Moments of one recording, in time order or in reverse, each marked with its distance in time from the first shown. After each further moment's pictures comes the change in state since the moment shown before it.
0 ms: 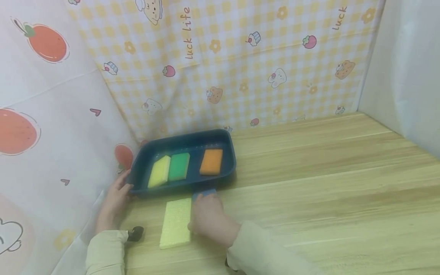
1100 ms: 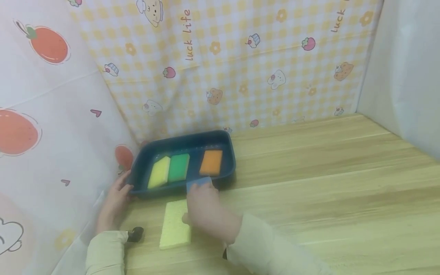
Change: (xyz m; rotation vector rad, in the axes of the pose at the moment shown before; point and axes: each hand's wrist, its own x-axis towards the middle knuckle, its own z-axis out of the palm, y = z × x) left_hand 0.001 -0.001 -0.002 0.021 -0.002 0.009; right_hand -0.005 -0.003 -0.037 -0.040 0.158 -0.050
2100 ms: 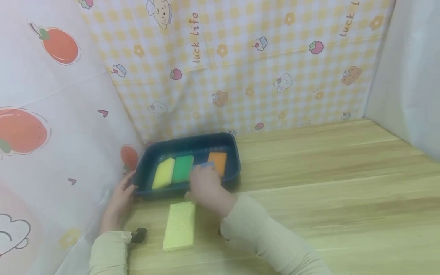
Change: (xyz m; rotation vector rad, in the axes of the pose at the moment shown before) left_hand -0.001 -0.002 -0.001 -0.031 -0.006 0.014; right_hand 0.049 0.011 -0.011 0.067 -0.105 0.115
